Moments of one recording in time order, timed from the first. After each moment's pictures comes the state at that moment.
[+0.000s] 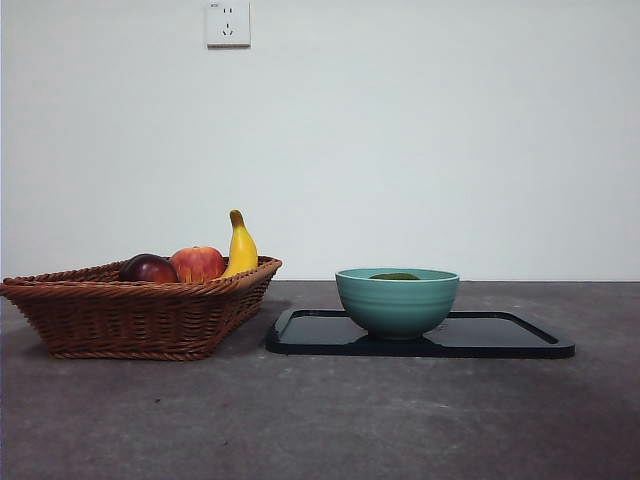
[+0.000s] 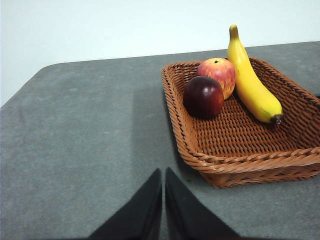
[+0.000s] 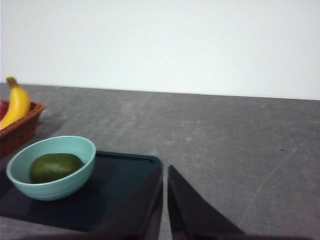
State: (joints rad) left arm 0.02 0.01 0.03 -0.17 0.13 0.09; right arm 0.03 0.12 0.14 -0.06 -0.15 0.05
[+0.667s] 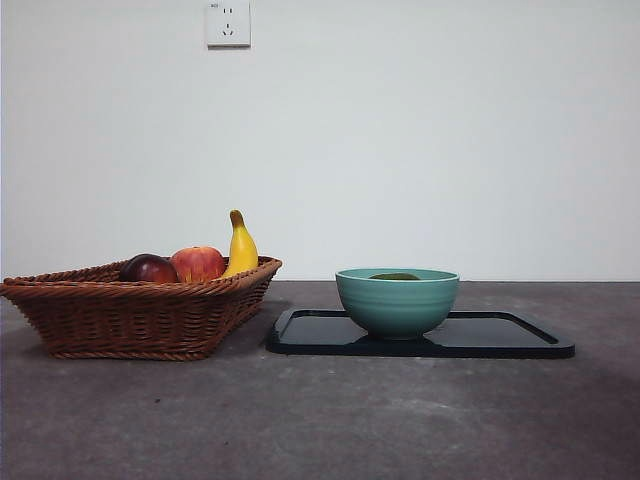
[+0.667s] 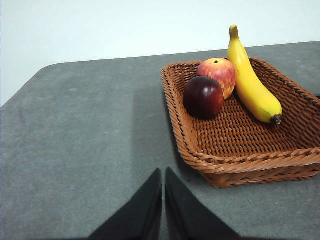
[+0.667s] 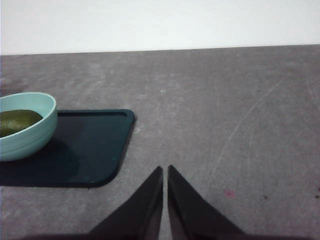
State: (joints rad) left arm 0.02 0.01 0.03 -0.17 0.13 0.09; right arm 0.00 0.01 0.02 -0.17 -0.08 0.10
